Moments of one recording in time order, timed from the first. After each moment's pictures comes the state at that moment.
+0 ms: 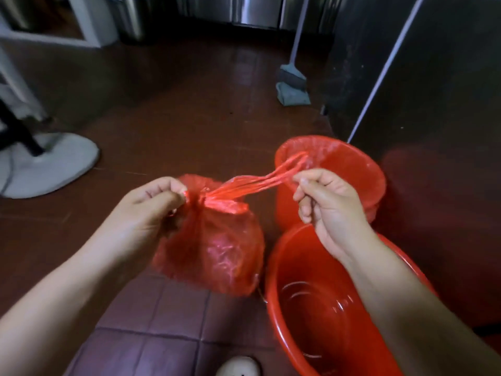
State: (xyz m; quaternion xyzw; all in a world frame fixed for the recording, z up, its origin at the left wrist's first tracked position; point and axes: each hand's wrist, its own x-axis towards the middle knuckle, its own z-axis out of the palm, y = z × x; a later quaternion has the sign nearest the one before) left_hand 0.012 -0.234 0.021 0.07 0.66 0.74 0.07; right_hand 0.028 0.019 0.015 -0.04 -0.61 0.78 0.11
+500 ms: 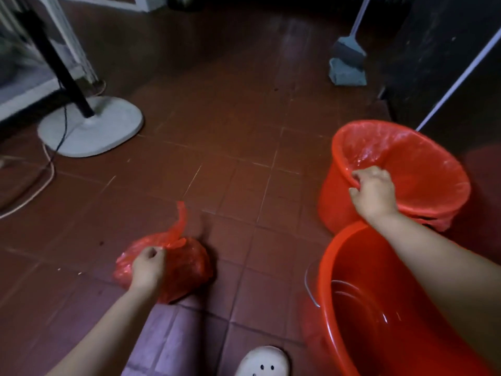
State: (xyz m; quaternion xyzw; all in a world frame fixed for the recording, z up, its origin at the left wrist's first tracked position) left_hand -0.005 -0.339 -0.219 -0.33 0.79 0.52 -0.02; right_hand -0.092 0.072 -0.106 -0.07 -0.99 0.08 0.13
